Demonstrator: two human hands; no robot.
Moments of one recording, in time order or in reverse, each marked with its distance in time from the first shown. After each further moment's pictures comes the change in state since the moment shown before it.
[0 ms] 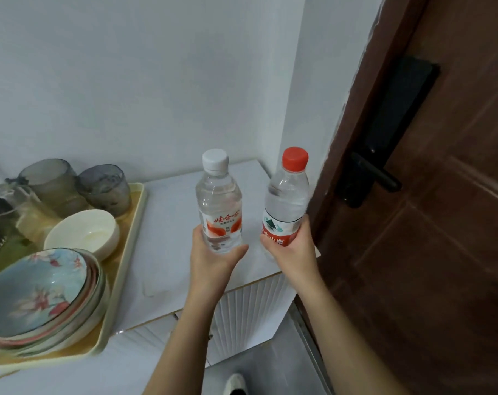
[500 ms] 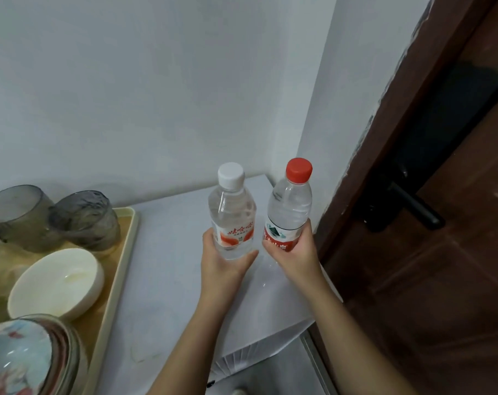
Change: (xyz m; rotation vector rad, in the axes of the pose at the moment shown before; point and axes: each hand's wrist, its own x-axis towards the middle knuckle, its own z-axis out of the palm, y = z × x) left_hand 0.085 -0.026 0.031 -0.005 -0.010 0.045; right_hand 0.088 0.032 0.027 0.003 -0.062 0.046
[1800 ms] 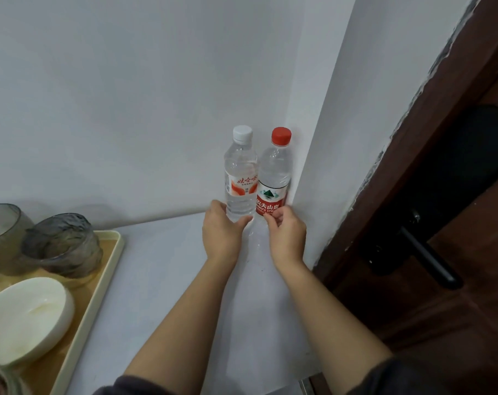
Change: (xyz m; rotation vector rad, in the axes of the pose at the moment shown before) left_hand 0.133 0.006 0.062 0.424 0.195 -0.036; right_hand 0.125 0.003 0.028 -0.458 0.190 -0.071
